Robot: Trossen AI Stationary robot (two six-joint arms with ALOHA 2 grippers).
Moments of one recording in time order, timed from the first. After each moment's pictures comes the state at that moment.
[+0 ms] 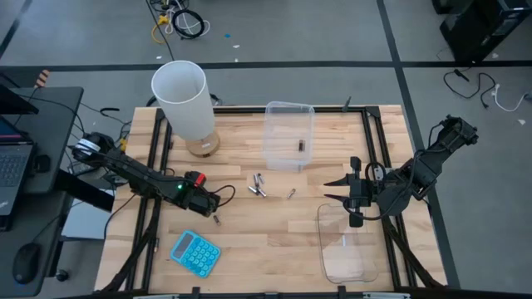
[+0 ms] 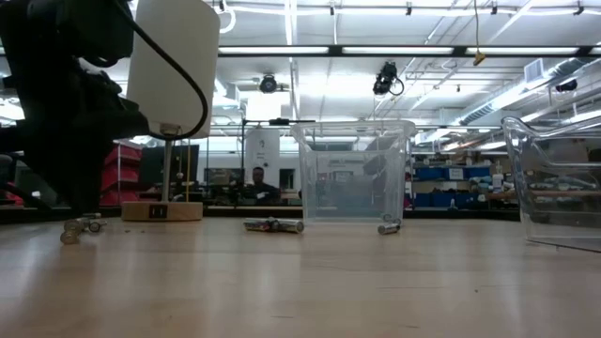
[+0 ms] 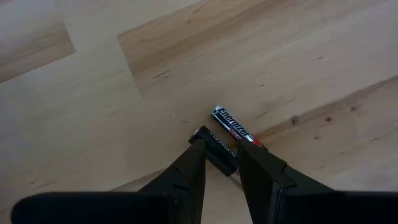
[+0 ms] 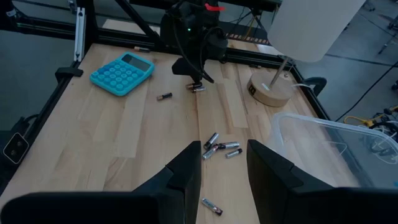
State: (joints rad) left arm -0.38 1.34 0.66 -0.81 -0.33 -1.58; right arm 0.67 1.04 1.07 -0.67 0.72 0.26
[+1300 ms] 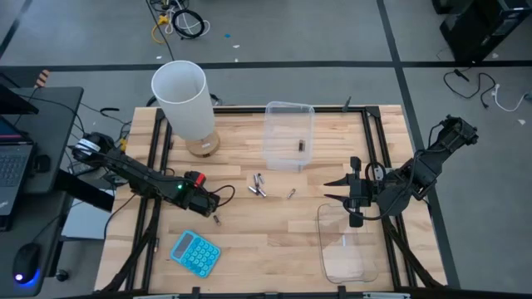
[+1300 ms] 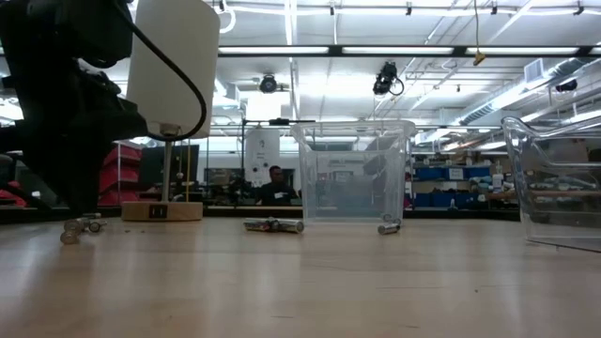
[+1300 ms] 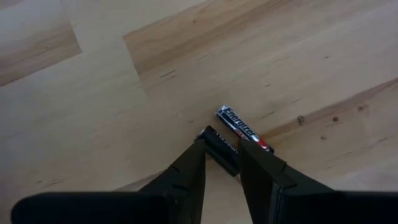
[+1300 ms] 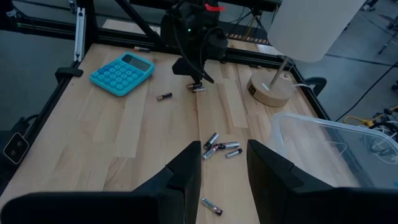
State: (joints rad) left arm -0.38 1.34 0.66 -0.83 -0.33 -1.58; right arm 0.67 1.04 1.07 -0.67 0.72 0.26
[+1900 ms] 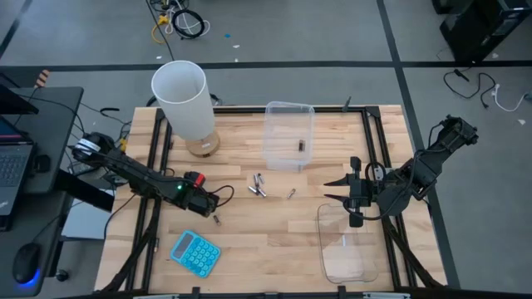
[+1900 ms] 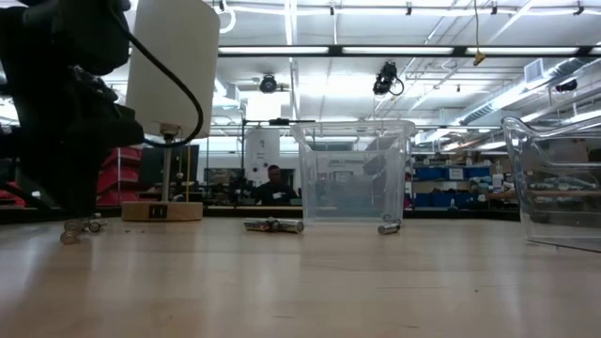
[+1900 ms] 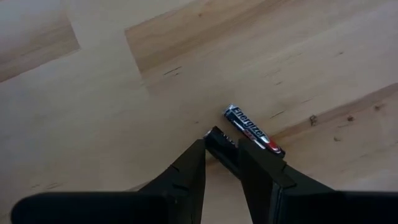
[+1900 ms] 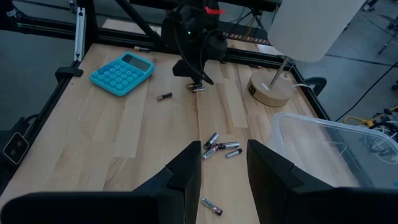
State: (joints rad) left arm -0.38 1.34 0.62 -0.79 -0.33 -1.58; right arm 0.67 1.04 1.07 -0.67 0.72 0.26
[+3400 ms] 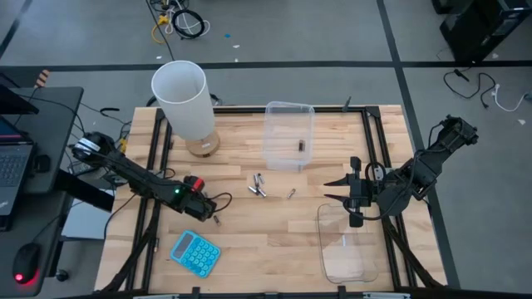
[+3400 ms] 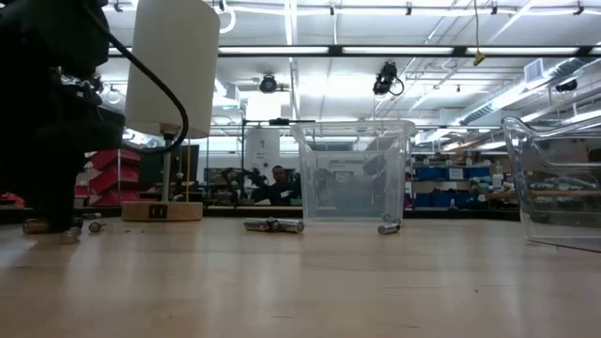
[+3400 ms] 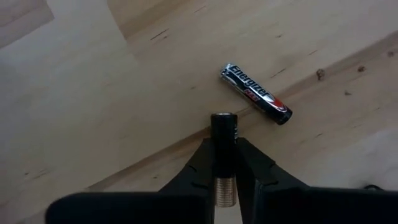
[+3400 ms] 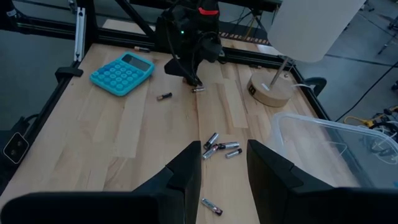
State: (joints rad) left arm -0.44 1.33 0.59 -0.76 -0.26 -1.55; right arm 0.67 1.04 1.07 -0.67 0.72 0.26
